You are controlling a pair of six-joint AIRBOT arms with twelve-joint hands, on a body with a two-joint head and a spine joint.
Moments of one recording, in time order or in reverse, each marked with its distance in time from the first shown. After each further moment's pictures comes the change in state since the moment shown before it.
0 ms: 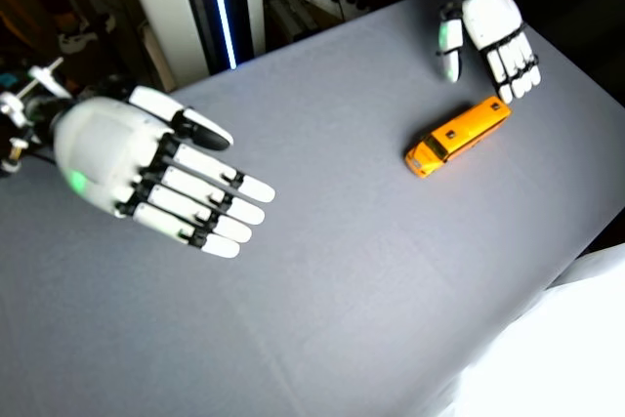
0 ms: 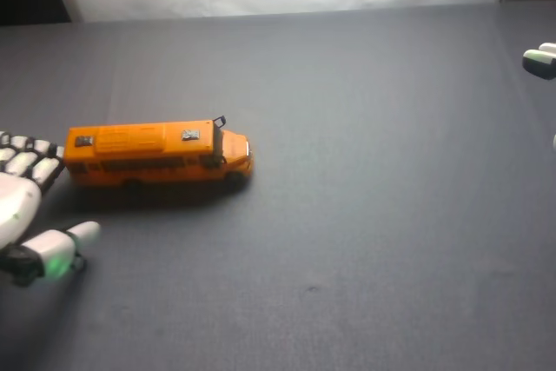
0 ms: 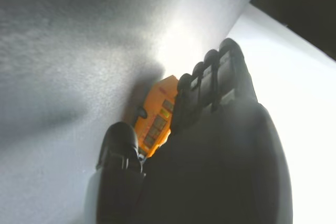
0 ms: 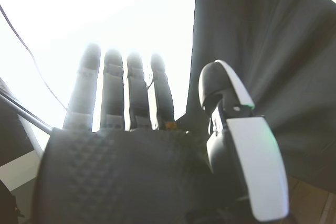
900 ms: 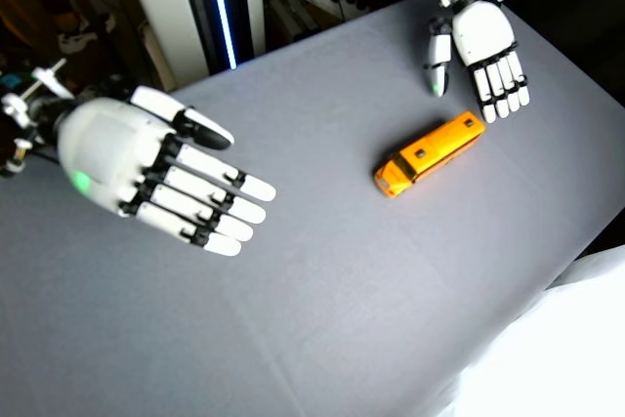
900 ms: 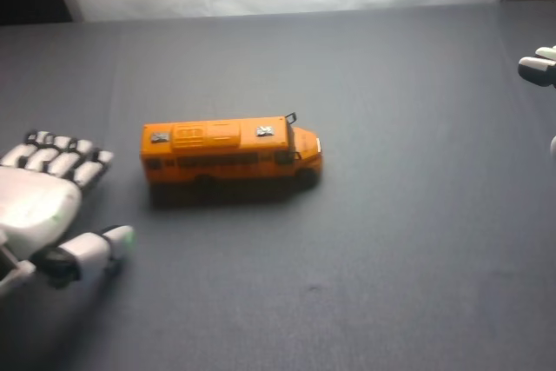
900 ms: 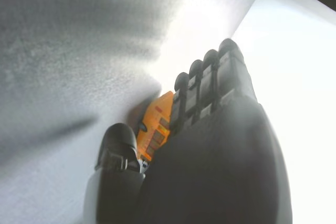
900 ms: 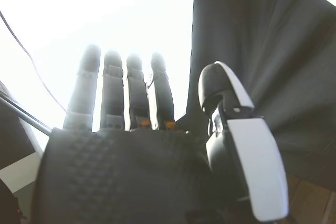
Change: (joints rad) left arm -0.051 -0.044 0.007 0.054 0.049 0.029; right arm -0.002 -0.010 0.000 0.001 -0.001 0.006
